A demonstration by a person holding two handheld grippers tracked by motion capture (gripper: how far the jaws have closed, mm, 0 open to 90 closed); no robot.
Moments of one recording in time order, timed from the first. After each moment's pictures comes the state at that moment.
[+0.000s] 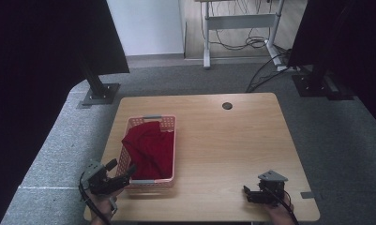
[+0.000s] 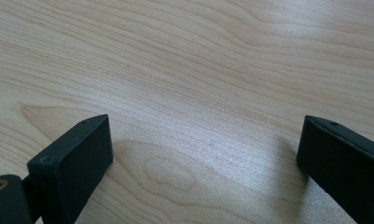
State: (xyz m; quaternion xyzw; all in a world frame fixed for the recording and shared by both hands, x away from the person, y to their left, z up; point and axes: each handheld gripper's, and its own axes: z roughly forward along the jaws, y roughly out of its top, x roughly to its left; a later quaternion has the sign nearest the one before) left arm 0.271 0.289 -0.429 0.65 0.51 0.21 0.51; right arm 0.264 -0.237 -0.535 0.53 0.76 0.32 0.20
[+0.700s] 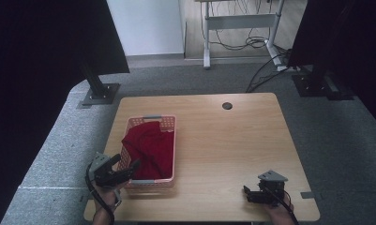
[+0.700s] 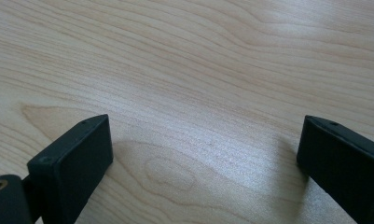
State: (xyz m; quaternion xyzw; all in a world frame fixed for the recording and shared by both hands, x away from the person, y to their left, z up) left arm 0.294 0.281 -0.431 0.67 0.52 0.21 0.49; right arm 0.264 -0.237 -0.535 0.53 0.76 0.32 0.20
